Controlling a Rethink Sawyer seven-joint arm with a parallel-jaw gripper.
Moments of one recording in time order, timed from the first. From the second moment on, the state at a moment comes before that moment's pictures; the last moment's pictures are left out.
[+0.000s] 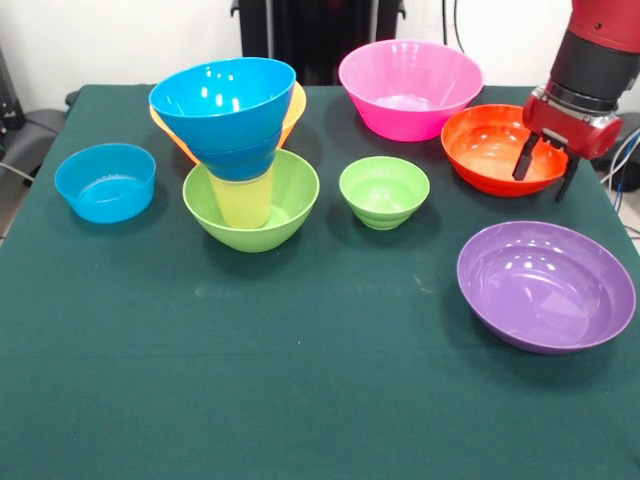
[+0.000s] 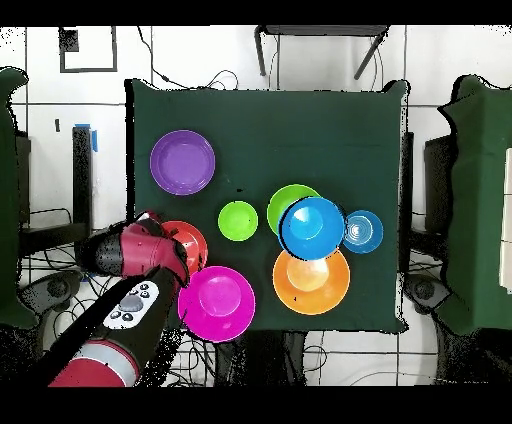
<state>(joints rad) 0.50 -0.33 -0.33 1.67 0.50 0.20 2.59</state>
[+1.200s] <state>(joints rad) 0.50 -0.35 -0.30 1.69 0.50 0.21 2.59</state>
